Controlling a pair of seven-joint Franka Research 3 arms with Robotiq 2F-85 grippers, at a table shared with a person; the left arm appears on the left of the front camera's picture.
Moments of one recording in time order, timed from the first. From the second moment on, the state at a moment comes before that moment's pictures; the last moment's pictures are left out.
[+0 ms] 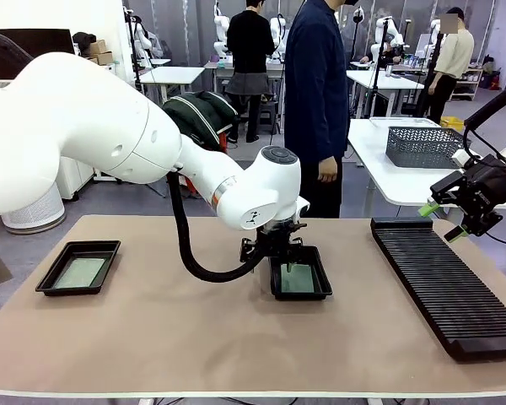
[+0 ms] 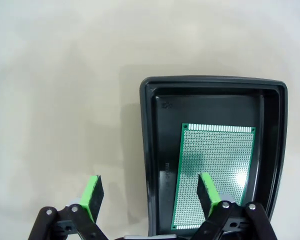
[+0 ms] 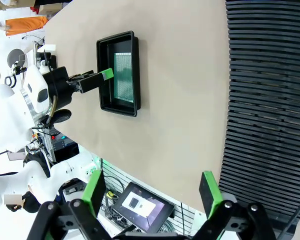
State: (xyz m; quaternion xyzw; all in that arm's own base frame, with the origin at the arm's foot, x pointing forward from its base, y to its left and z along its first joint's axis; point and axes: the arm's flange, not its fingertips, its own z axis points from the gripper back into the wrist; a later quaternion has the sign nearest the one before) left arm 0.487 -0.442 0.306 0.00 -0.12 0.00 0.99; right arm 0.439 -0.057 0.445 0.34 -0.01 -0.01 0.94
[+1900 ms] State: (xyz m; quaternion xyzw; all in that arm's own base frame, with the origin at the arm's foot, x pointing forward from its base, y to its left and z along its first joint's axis) left arm 0.490 -0.444 0.311 -0.01 -0.12 0.01 0.99; right arm 0.439 -0.057 0.445 0.34 -0.01 -0.01 0.94
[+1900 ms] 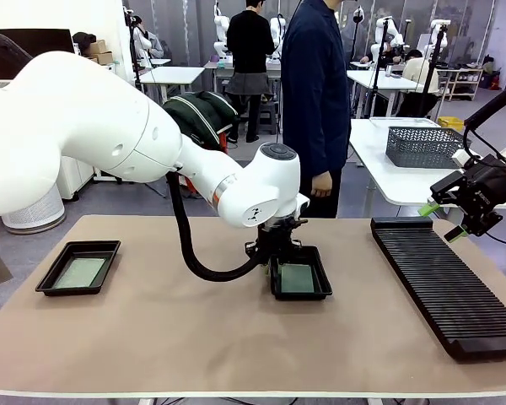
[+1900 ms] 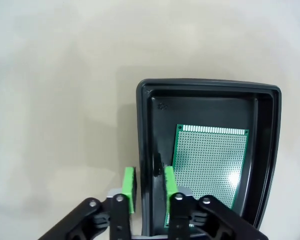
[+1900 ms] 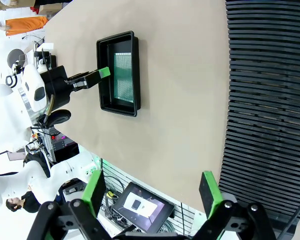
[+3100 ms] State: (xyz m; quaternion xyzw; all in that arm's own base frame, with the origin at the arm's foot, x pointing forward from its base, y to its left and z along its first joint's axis) left arm 0.496 -0.442 0.310 -0.02 -0.11 0.01 0.99; right arm 0.439 -0.057 0.445 0.34 -0.01 -0.01 0.94
